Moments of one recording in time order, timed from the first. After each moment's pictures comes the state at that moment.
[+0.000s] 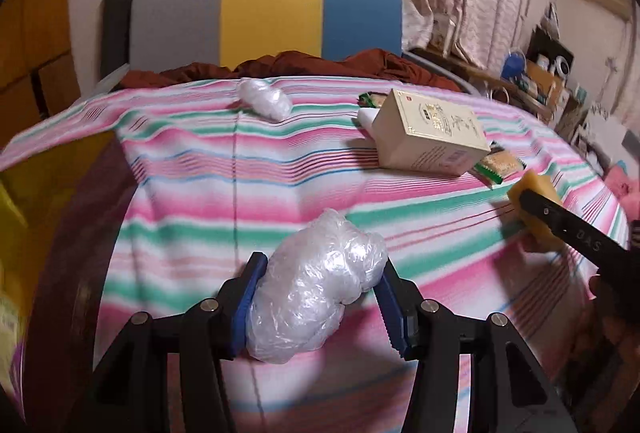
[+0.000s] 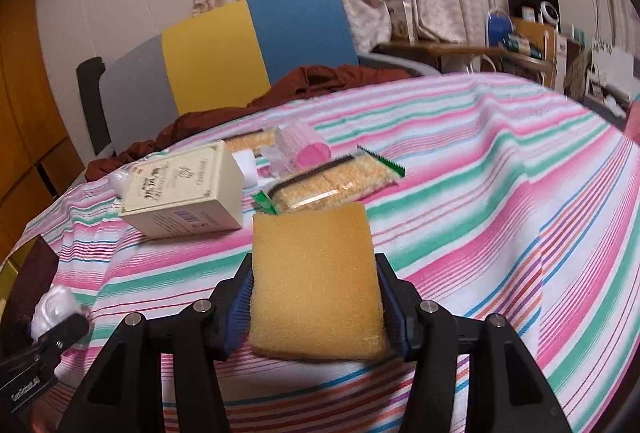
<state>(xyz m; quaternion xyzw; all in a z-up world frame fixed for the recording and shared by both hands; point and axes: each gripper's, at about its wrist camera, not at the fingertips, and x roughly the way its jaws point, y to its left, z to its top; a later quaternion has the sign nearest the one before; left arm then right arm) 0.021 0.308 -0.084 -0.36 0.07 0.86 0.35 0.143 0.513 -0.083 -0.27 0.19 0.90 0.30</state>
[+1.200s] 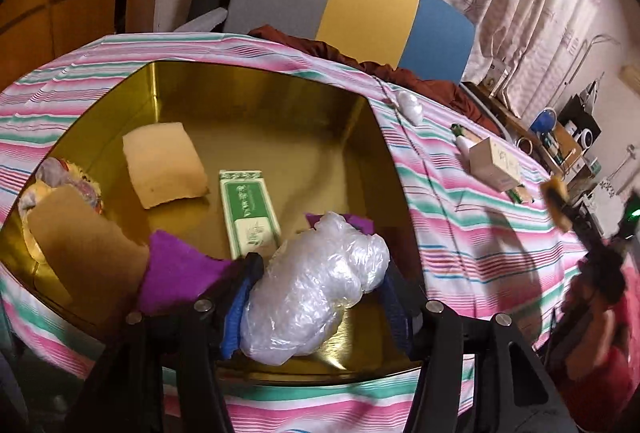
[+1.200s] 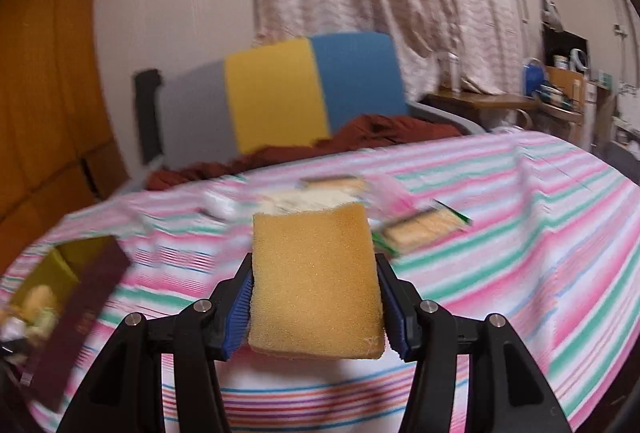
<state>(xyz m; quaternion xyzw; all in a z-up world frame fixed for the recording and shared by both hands) 0.006 0.079 -0.053 -0.42 -0.03 0.86 0.29 0.136 0.409 -0.021 -0.20 0.14 0.94 0.22</state>
